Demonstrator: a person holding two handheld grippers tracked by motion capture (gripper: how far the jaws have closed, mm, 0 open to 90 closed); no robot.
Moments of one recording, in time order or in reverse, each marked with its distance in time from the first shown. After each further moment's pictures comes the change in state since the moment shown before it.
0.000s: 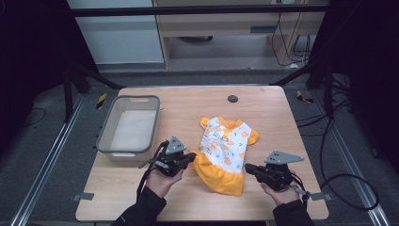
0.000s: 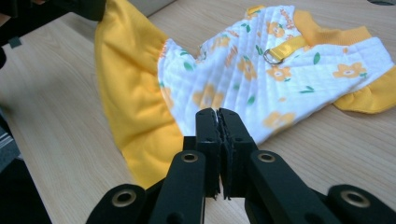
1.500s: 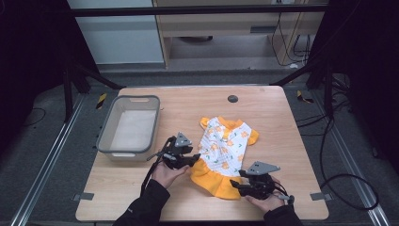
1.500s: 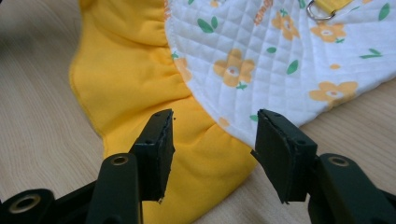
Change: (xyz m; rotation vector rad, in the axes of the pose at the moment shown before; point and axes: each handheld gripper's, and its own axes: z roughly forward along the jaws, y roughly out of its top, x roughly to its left) left arm 0.027 -0.006 0.048 0.090 0.036 0.021; right arm 0.021 -0.030 0.047 0.100 -0.020 -0.084
